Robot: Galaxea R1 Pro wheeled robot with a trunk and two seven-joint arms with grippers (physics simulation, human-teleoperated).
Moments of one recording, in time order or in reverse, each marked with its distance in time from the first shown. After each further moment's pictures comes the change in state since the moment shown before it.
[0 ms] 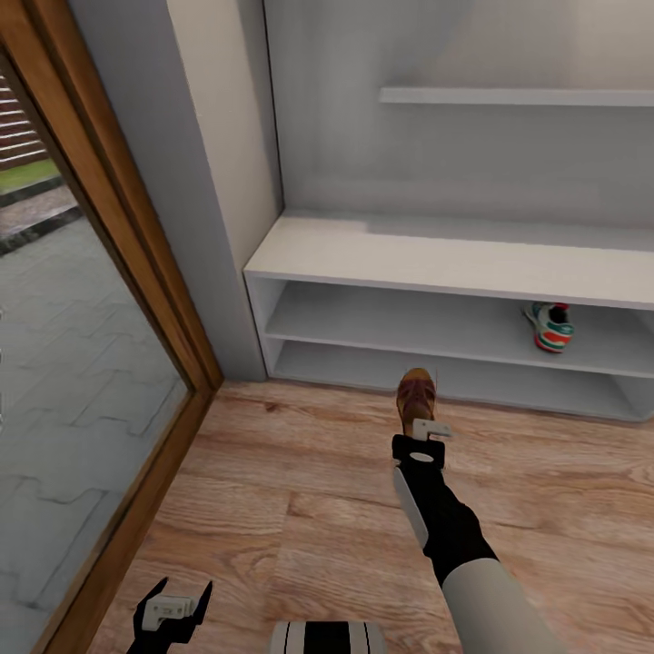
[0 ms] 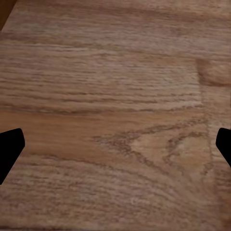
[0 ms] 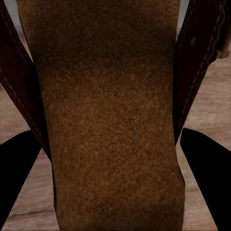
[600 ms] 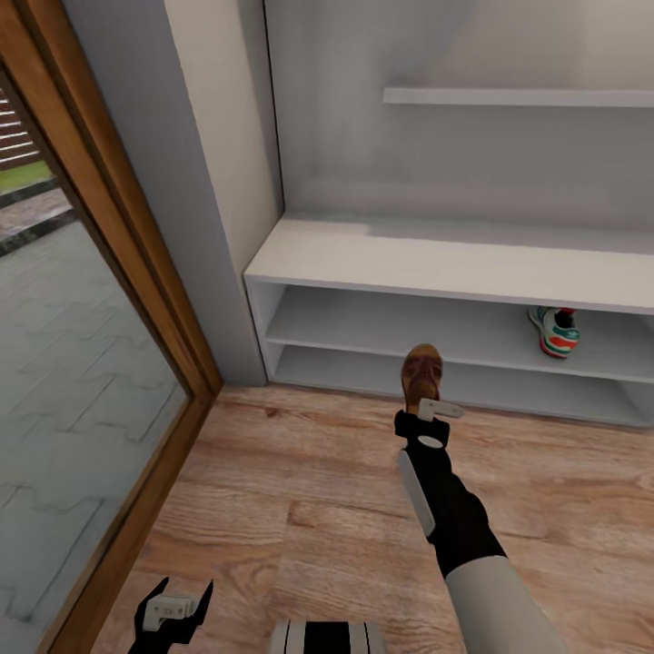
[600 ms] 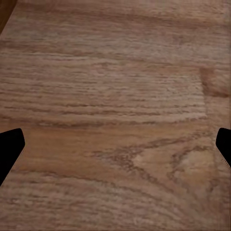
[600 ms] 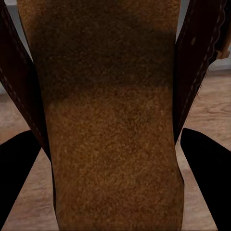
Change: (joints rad) left arm 0.000 -0.002 0.000 0.001 0.000 0.000 -0.005; right arm 0.000 0.000 0.001 -0.154 -0.042 0.005 0.001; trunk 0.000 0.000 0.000
